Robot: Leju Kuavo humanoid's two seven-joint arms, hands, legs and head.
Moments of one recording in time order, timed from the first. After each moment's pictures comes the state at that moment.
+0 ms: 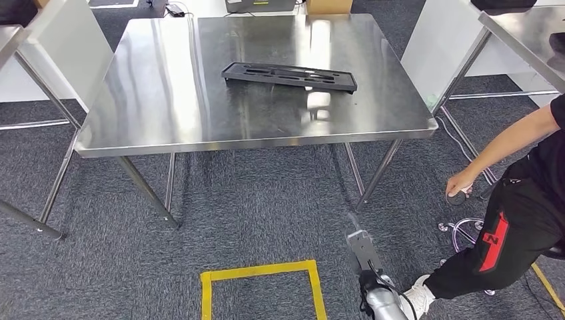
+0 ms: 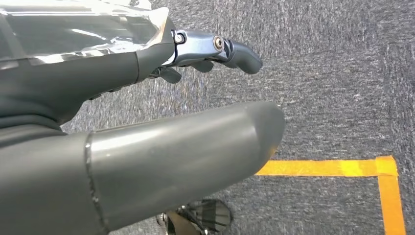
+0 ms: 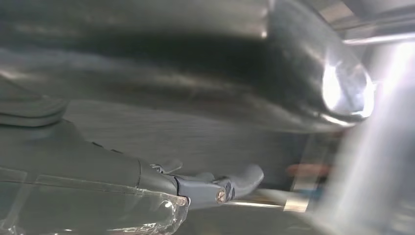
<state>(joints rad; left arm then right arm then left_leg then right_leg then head) -0.13 -0.11 0.96 -0.21 -0.95 0.16 -0.40 -0.17 0.06 -0.06 -0.70 0.23 -0.20 -0.57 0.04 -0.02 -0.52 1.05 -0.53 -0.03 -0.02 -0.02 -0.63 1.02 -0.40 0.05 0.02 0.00</state>
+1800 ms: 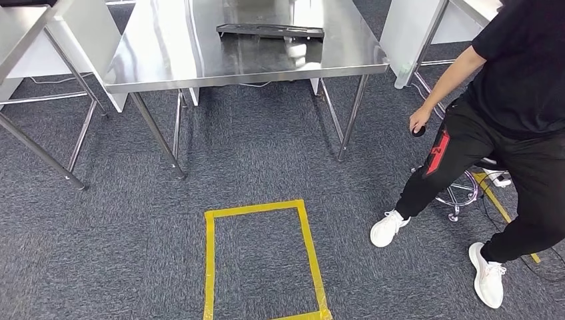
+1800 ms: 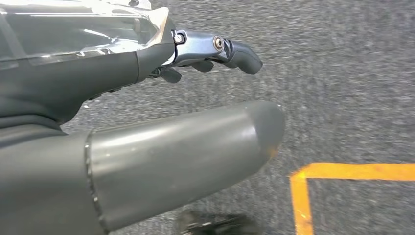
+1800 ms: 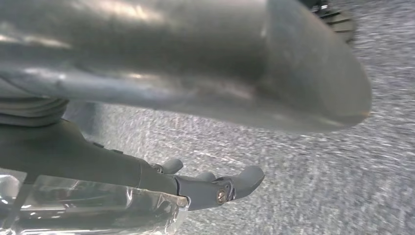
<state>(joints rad) -0.10 -0.09 0.96 -0.21 -0.96 0.16 -0.42 -0.06 0.03 -0.19 -0.20 0.35 -0.26 -0.03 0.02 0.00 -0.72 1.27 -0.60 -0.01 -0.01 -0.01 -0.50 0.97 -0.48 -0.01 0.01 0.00</state>
